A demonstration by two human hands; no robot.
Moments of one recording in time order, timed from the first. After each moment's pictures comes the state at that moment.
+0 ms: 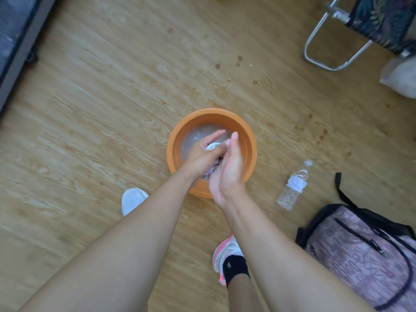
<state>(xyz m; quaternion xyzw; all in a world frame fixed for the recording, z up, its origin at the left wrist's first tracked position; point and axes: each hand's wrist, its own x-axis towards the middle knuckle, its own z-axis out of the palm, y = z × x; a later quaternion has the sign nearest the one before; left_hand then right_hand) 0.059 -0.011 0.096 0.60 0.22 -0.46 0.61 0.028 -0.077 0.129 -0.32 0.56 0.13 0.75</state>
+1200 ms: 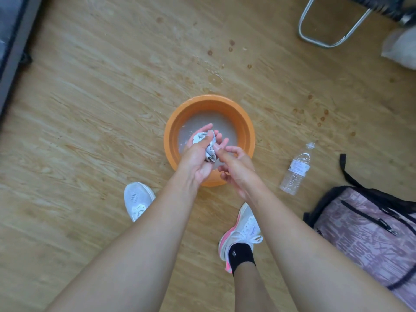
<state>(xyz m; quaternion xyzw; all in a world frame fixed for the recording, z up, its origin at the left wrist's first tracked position) 0.030 -0.027 0.099 0.34 0.46 -0.32 0.76 -0.030 -0.123 0.103 -0.48 0.53 0.26 0.65</state>
